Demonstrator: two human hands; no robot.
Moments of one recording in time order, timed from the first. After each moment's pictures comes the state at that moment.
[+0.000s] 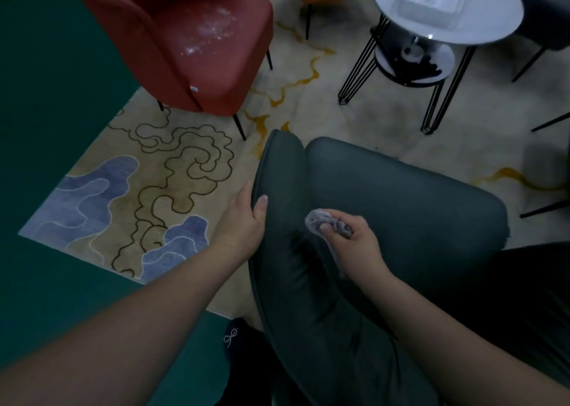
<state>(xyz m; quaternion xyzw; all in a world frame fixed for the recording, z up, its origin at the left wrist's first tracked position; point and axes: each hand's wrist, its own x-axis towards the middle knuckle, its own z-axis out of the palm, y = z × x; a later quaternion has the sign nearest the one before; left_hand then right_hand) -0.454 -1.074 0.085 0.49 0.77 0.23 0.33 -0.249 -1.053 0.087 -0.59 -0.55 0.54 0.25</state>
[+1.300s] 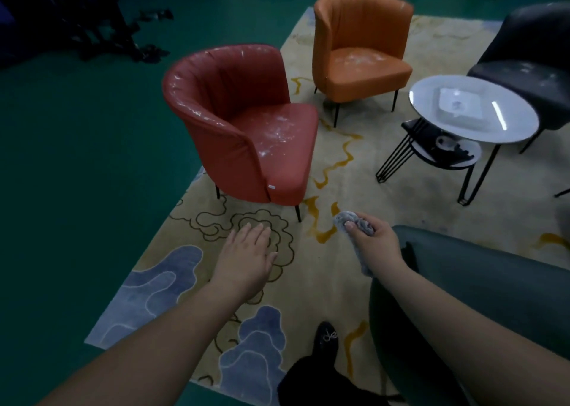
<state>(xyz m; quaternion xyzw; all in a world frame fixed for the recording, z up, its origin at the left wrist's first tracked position) -0.849 -1.030 0.192 0.70 0.71 -0.02 0.09 -0.605 -0.965 0.215 -0.61 -0.56 0.44 0.36</state>
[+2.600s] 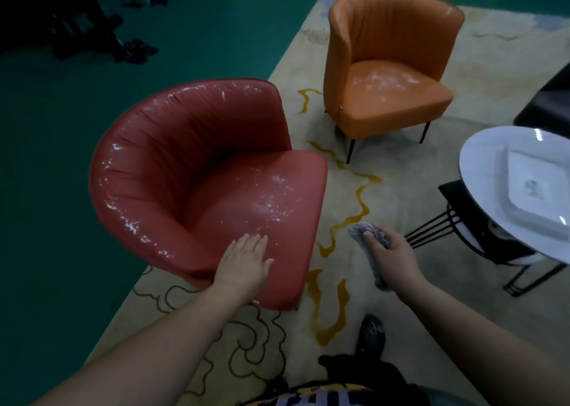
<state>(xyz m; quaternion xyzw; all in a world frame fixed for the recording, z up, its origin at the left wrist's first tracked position) -0.927 -0.489 0.154 0.66 0.74 -0.04 0.15 -0.660 -0.421 0.205 -0.61 -0.57 0.44 0.33</state>
